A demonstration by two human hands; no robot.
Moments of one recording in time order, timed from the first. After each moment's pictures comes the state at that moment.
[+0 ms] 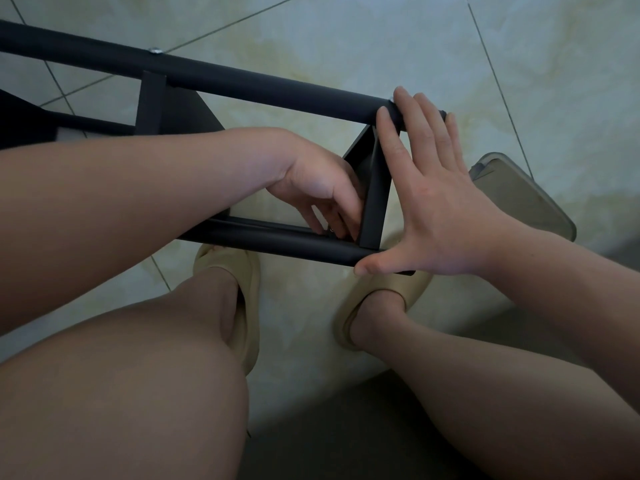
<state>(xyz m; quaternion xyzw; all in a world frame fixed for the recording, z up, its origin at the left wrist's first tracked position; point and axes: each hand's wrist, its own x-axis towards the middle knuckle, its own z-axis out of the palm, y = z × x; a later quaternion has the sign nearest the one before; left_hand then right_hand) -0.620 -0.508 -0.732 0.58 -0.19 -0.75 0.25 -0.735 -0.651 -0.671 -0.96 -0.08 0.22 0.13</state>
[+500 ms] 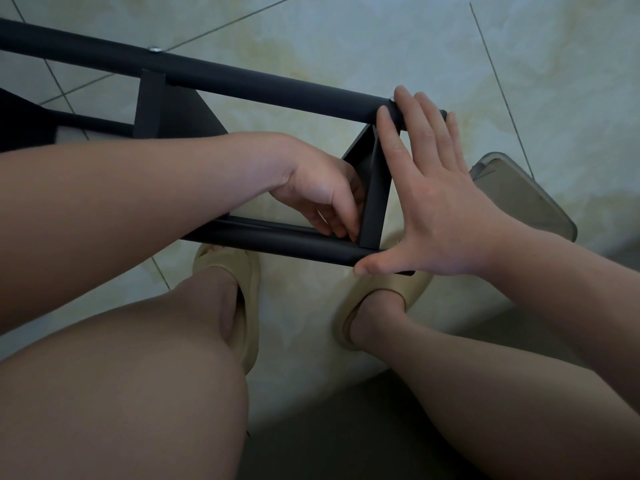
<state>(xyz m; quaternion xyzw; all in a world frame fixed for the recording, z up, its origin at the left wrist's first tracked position) -0.624 -0.509 -0.734 0.57 -0.19 -0.75 0.27 -0.736 -0.652 -0.672 -0.96 -0.08 0.22 0.13</state>
